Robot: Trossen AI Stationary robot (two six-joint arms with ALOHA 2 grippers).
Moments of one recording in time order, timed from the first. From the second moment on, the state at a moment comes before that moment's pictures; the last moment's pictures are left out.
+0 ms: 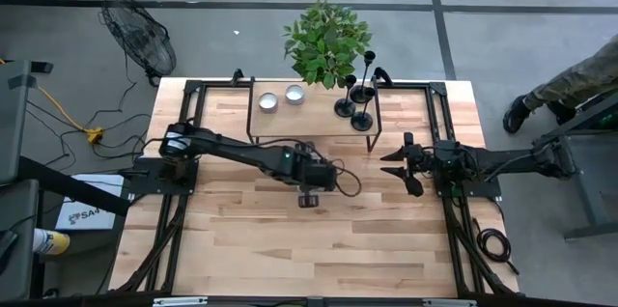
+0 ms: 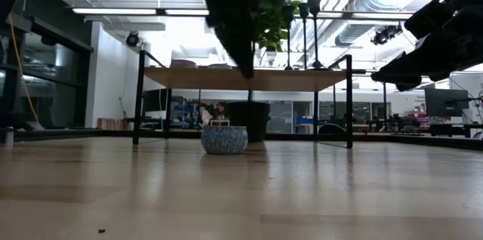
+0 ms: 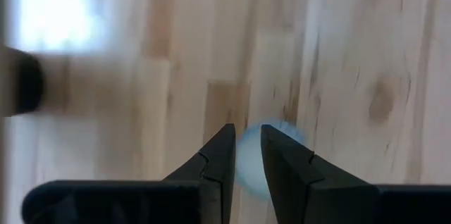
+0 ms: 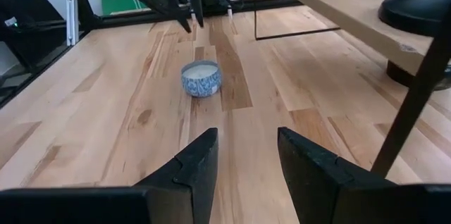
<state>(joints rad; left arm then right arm) -0.16 1.96 1.71 -0.93 -0.35 -0.17 -0.04 0.29 0.01 0.03 0.01 0.11</state>
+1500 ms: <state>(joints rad) -0.12 2.05 1.60 -0.78 -0.20 0.90 -0.04 0.30 0.01 0.03 0.01 0.11</state>
